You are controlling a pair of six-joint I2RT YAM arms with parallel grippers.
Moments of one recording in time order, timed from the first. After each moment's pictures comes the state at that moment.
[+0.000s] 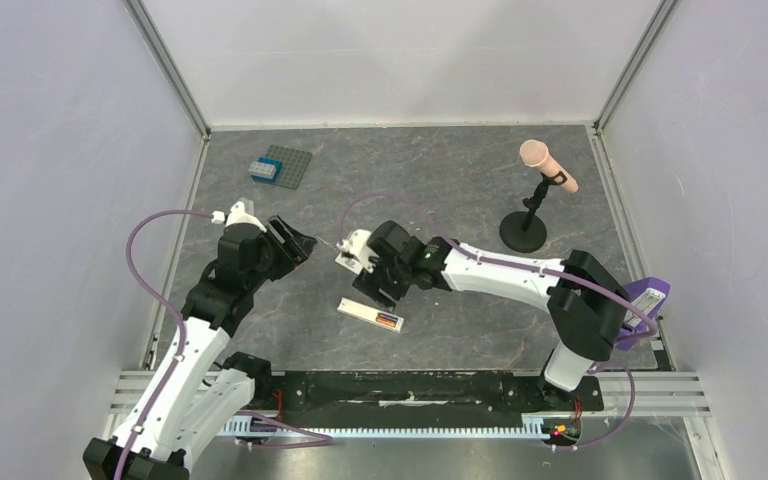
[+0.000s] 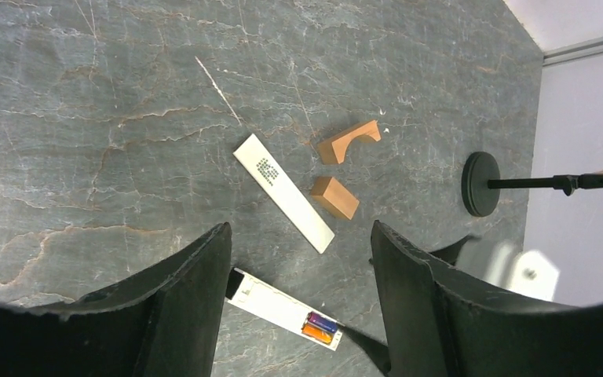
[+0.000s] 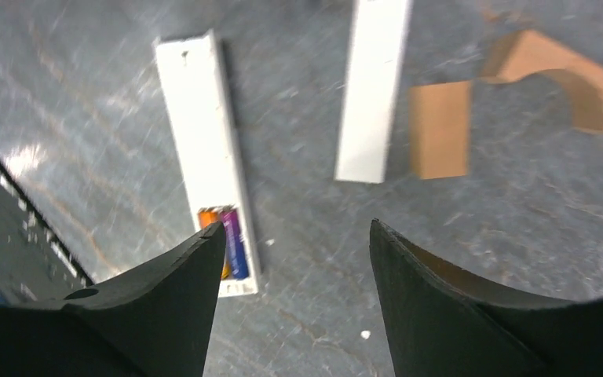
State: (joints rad) left arm -0.29 0.72 0.69 -0.49 -0.03 -0.80; right arm 1.02 1.70 1.18 -0.46 -0.05 -0.10
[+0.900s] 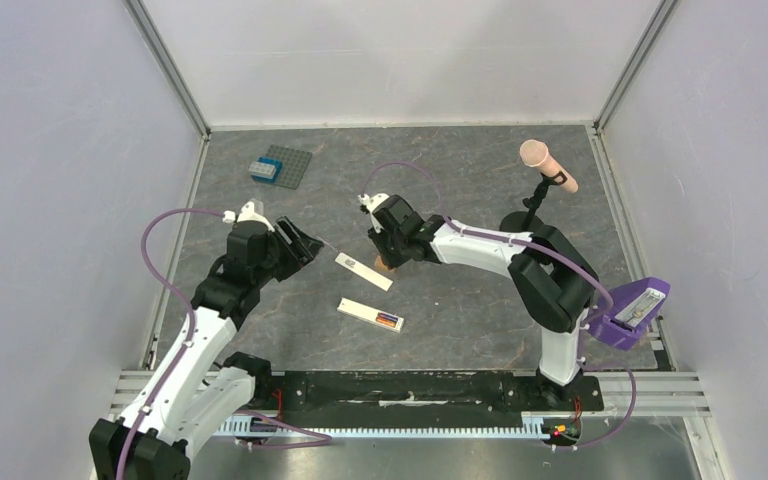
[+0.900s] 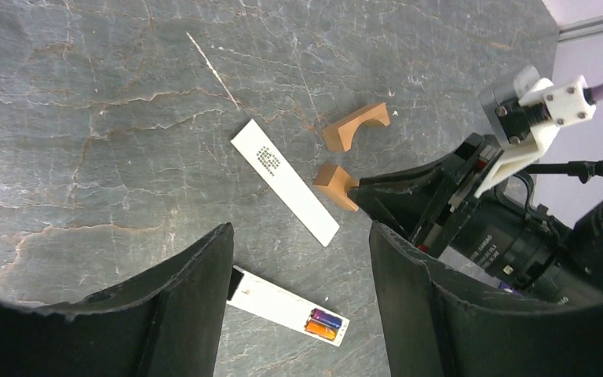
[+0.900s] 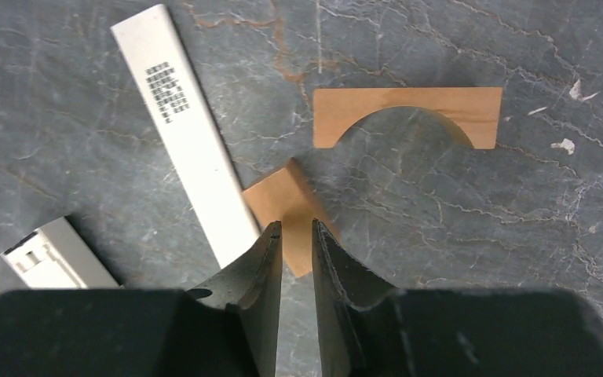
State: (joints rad) left arm -0.28 0.79 0.65 -0.43 0.02 -0.80; right arm 0.85 1.89 1.28 -0.30 0.05 0.20
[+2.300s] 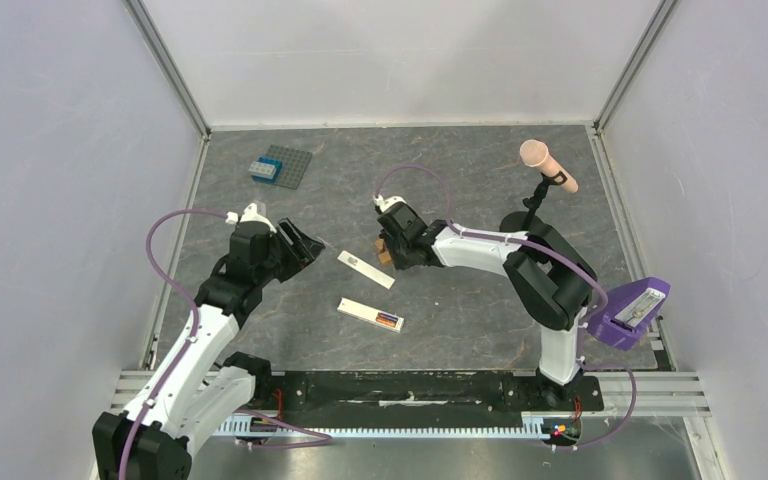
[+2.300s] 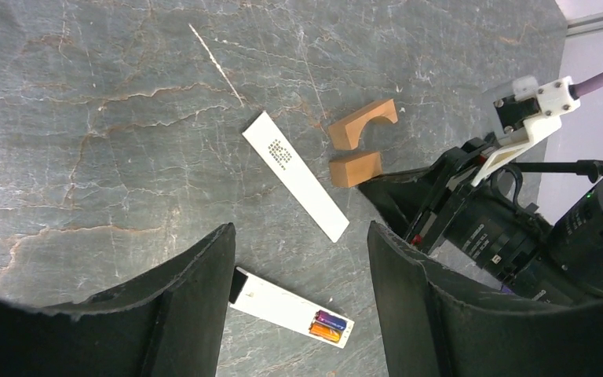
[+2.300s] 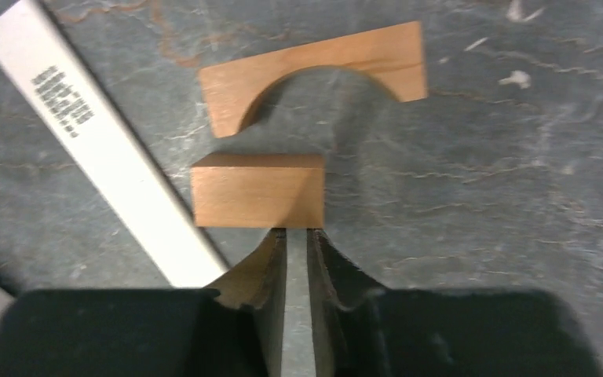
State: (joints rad) left arm -0.27 0.82 0.62 -0.39 0.05 -0.80; right arm 0.83 1.92 1.23 -0.28 0.16 0.31
